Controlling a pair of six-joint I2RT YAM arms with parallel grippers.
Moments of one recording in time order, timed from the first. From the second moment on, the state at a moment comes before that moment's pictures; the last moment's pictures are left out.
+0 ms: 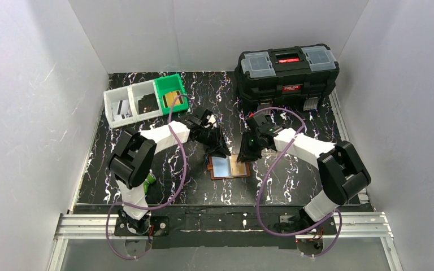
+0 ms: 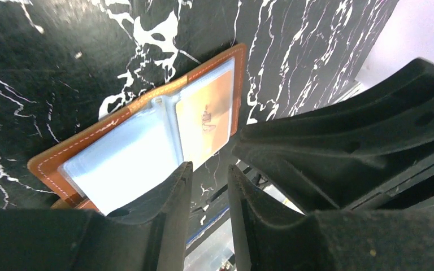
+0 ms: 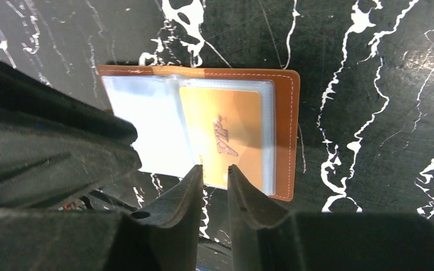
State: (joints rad) left arm -0.60 1.83 1.18 -0.39 0.56 -0.81; right arm 0.62 1.57 0.97 -0.49 -0.23 0.73
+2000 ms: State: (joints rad) left arm -0.61 1.90 0.98 -0.08 0.67 -0.88; right arm 0.66 1.72 1.04 -0.59 -0.17 0.72
